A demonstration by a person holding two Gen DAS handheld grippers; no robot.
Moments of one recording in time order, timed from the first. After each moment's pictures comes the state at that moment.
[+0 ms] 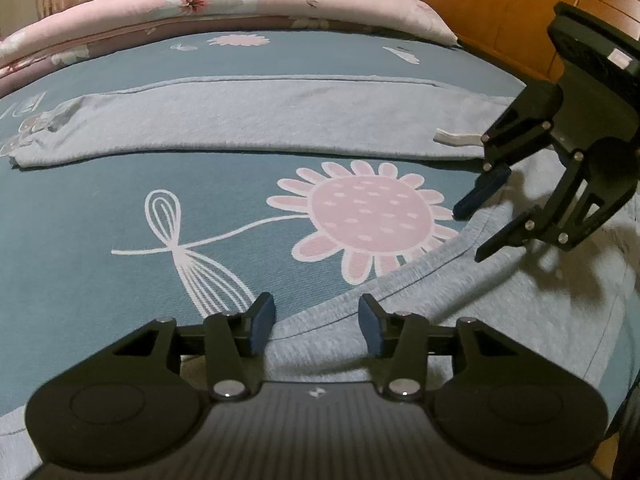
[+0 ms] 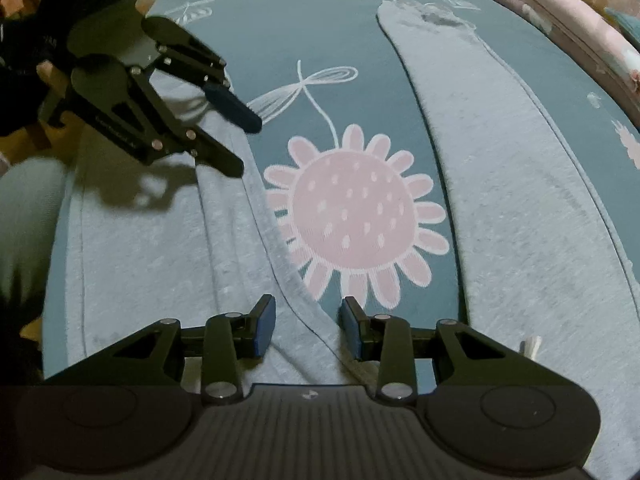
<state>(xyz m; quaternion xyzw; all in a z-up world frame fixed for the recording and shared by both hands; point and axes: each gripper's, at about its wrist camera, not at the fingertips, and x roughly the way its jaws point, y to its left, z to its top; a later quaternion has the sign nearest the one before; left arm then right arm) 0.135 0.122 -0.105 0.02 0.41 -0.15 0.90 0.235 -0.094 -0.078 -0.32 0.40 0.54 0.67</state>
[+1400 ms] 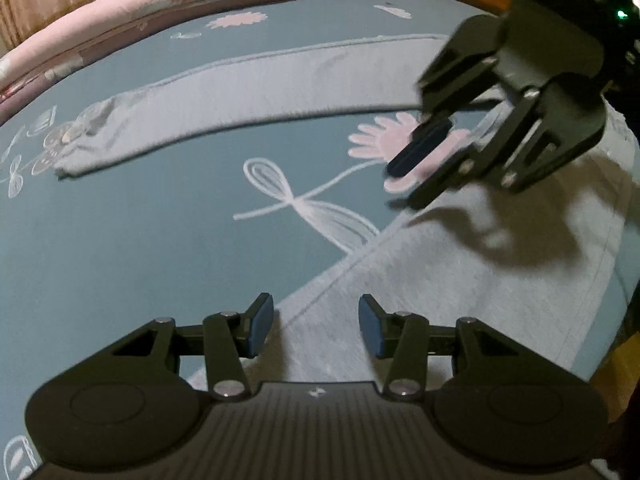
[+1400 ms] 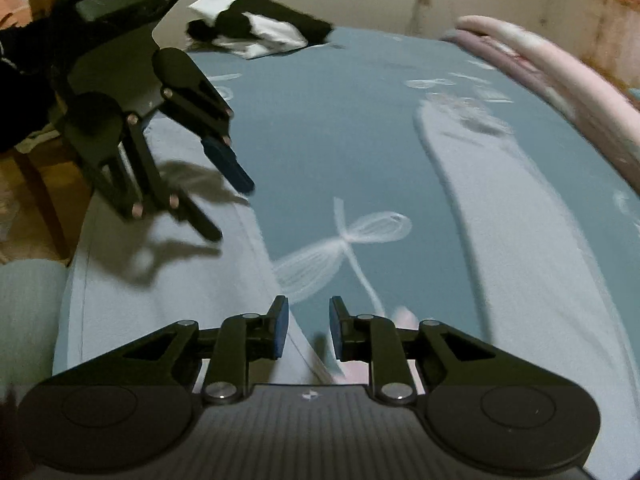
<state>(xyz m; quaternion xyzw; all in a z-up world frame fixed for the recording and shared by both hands) 0.120 0.208 -0.083 0.11 0.45 -0.17 0.87 0.223 0.025 -0.065 -0.29 0.31 0.59 0.69</state>
